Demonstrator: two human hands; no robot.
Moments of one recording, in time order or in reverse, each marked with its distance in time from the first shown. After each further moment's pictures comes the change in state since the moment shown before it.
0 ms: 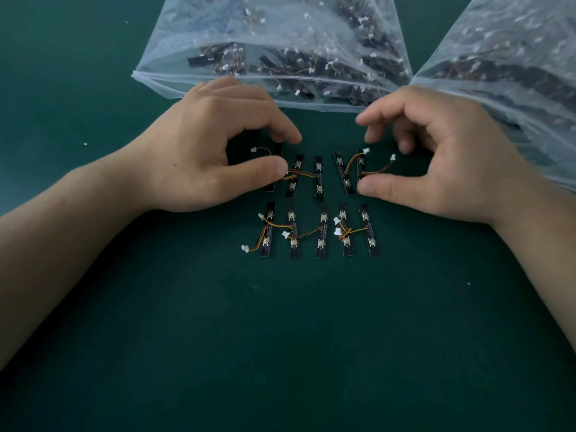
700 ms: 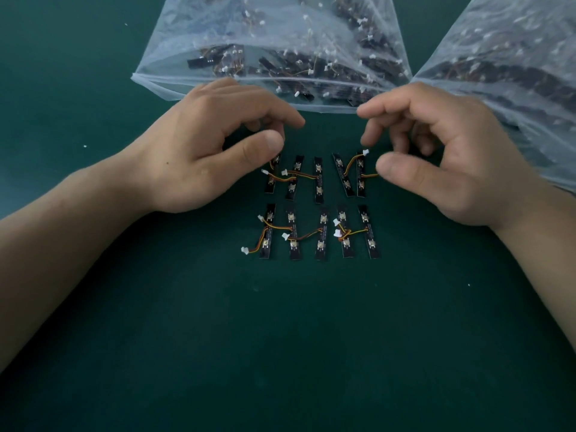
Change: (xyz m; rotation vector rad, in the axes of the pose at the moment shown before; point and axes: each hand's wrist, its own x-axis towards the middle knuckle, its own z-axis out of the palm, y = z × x) left_hand 0.000 0.004 0.000 -0.040 0.036 -0.017; right_hand -0.003 0.003 0.000 0.116 0.031 -0.081
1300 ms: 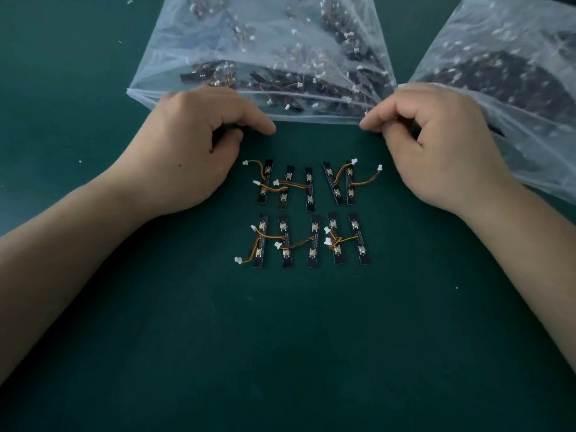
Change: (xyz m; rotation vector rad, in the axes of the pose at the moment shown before) left_hand 0.001 -0.004 0.003 0.072 0.164 -0.203; right_hand 0.017 0.004 0.004 -0.280 0.227 0.259
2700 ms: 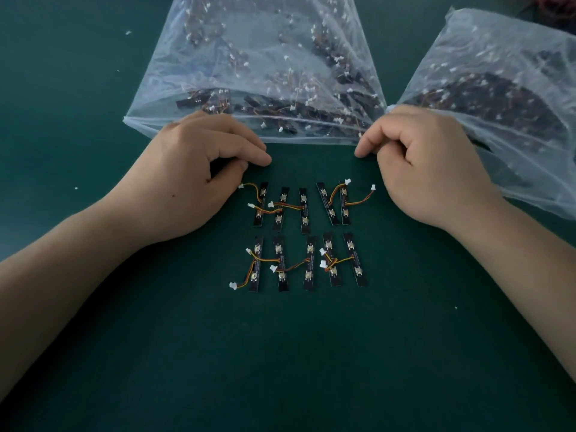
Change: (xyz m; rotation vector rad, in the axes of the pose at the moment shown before) left_hand 0.000 0.003 0.002 0.012 -0.024 0.027; right_hand 0.000 -0.007 0.002 -0.030 -0.013 0.087
